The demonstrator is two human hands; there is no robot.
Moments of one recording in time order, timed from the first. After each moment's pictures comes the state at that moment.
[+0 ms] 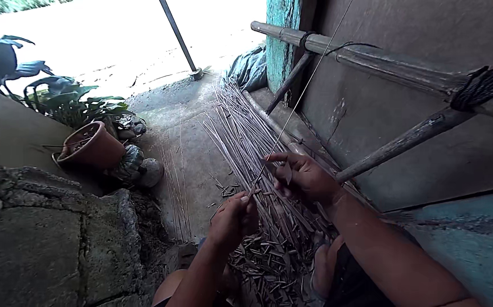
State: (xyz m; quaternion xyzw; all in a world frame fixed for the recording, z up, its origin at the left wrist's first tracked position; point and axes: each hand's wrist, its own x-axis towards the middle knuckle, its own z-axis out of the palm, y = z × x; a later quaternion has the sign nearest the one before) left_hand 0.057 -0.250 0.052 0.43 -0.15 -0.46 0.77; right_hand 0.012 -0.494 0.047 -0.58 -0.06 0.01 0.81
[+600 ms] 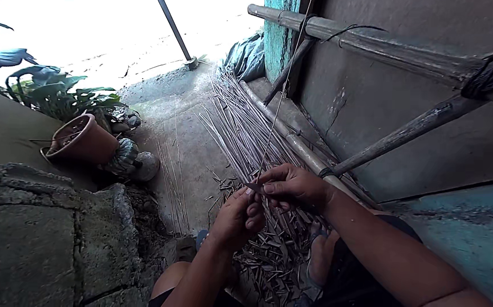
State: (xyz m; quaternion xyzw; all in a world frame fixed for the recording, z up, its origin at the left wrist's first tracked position) left_hand 0.047 -0.264 0.050 0.33 -0.08 -0.50 0.80; right_hand 0.011 -0.481 0.039 -0.52 -0.12 0.18 0.83
